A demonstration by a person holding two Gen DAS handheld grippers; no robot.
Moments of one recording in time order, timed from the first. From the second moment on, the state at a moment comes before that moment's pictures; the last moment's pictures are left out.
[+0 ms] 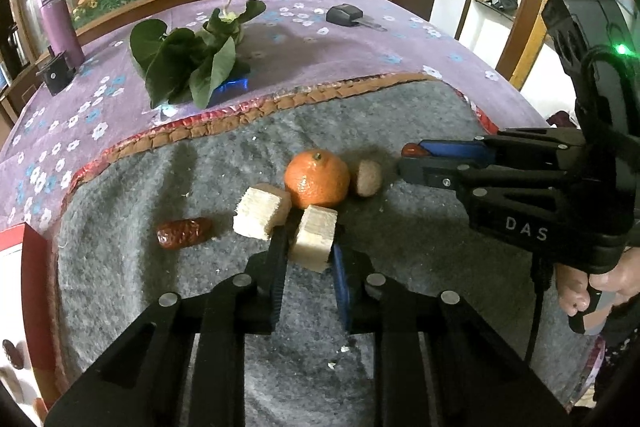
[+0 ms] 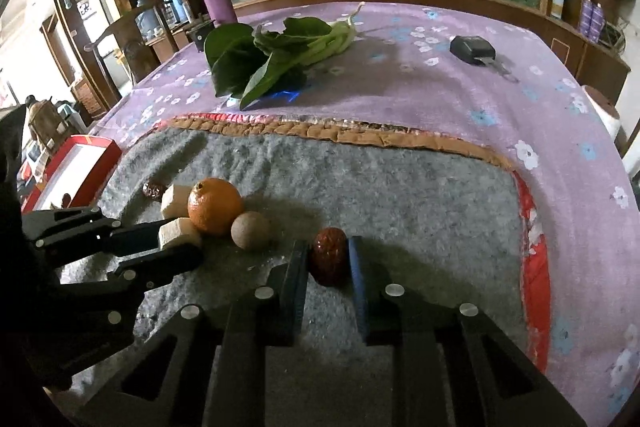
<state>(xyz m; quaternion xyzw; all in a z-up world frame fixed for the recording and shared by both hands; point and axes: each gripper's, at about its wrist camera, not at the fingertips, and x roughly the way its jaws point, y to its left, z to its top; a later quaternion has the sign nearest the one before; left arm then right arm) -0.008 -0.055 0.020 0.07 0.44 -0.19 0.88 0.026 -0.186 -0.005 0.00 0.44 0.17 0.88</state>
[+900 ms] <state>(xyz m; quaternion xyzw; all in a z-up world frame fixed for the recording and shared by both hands) -0.103 0.090 0.083 0.00 0.35 -0.05 0.94 -0.028 -0.035 0.055 -0.02 0.38 0.30 0.88</state>
